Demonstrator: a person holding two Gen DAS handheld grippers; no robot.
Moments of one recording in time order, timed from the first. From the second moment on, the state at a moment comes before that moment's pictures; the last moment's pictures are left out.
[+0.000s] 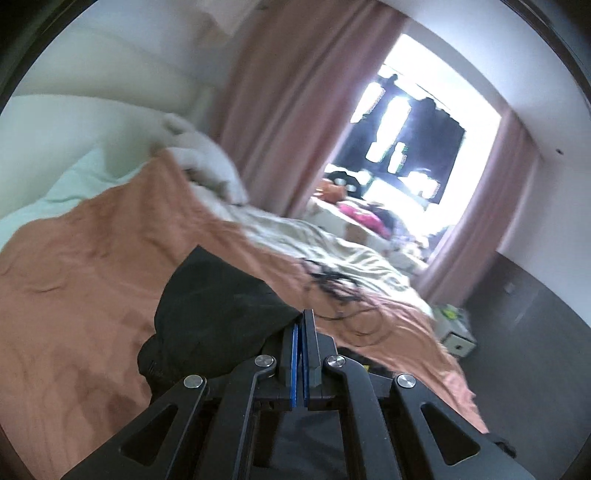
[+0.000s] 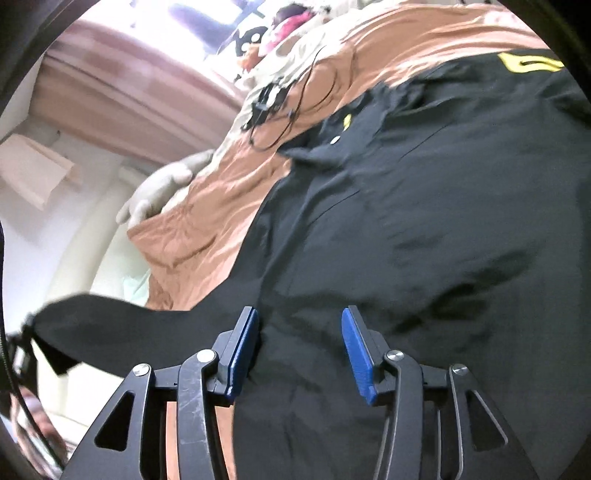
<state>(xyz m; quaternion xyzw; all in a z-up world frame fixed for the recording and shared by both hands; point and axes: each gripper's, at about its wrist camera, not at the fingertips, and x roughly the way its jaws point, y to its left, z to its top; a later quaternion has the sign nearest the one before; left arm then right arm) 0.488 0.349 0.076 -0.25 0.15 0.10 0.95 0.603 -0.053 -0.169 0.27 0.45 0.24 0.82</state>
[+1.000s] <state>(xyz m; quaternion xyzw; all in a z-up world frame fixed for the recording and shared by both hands) 0.672 0.099 -0.042 -0.21 0.36 -0.15 0.90 0.629 -0.231 -0.177 0.42 0.38 0.07 0.82</state>
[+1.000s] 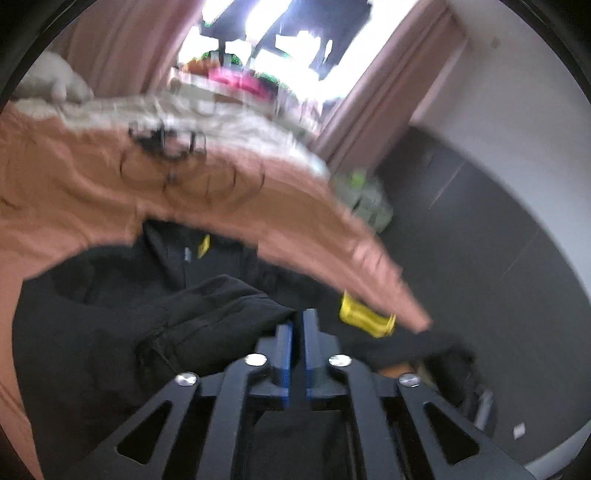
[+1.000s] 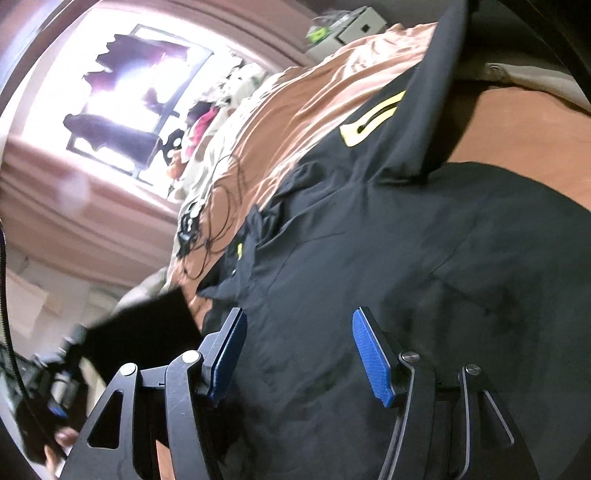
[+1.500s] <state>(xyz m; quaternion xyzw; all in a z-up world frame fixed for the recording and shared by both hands) 0.604 0.196 -0.082 -0.25 0.39 -0.12 0.88 0.641 -0.174 -0.168 0.34 0.41 0.12 0.84</state>
